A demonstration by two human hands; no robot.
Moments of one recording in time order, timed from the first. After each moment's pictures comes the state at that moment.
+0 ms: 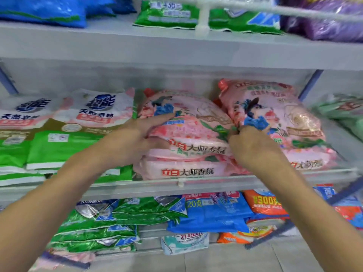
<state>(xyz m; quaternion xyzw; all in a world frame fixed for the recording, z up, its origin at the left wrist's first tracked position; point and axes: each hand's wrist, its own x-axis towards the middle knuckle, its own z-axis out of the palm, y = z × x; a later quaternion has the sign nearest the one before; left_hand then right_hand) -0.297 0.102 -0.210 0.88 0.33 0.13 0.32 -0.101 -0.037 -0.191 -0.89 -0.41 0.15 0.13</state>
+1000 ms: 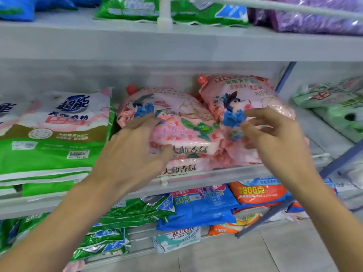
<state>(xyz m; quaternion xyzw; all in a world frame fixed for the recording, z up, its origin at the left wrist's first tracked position) -0.272 0.048 -0.217 0.89 0.36 0.22 0.14 -0.049 -0.090 -0.208 -0.78 -0.39 0.06 0.49</state>
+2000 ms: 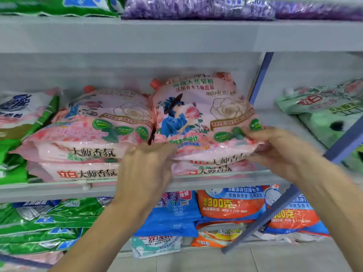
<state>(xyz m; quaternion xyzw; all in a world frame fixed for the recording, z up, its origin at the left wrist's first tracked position) -0.090 -0.056 -0.262 0.87 0.38 0.31 0.00 0.161 -0.143 -0.224 -0.60 -0.19 0.47 0.62</state>
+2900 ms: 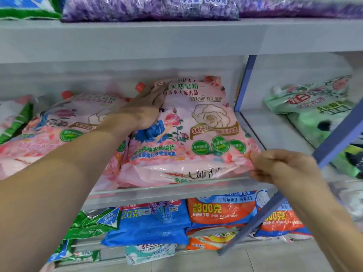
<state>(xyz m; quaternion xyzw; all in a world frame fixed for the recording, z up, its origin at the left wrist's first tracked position) 0.002 0.091 -0.229 0.88 0.43 0.11 0.18 0.171 -0.186 -0.253 -0.73 -0.19 0.29 0.59</state>
